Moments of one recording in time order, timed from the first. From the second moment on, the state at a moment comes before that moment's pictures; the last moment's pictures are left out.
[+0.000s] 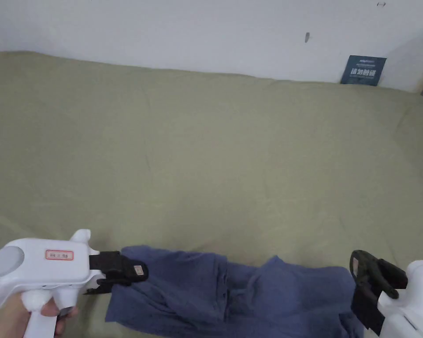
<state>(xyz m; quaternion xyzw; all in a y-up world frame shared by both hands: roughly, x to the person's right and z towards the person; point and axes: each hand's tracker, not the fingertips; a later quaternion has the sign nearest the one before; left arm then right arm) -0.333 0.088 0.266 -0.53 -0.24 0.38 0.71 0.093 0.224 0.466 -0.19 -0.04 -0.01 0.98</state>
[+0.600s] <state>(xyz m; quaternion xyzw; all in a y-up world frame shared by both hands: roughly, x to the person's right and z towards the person) -0.337 0.251 0.302 -0.50 -0.12 0.15 0.84 0.099 0.249 0.475 -0.13 -0.03 -0.03 0.99</state>
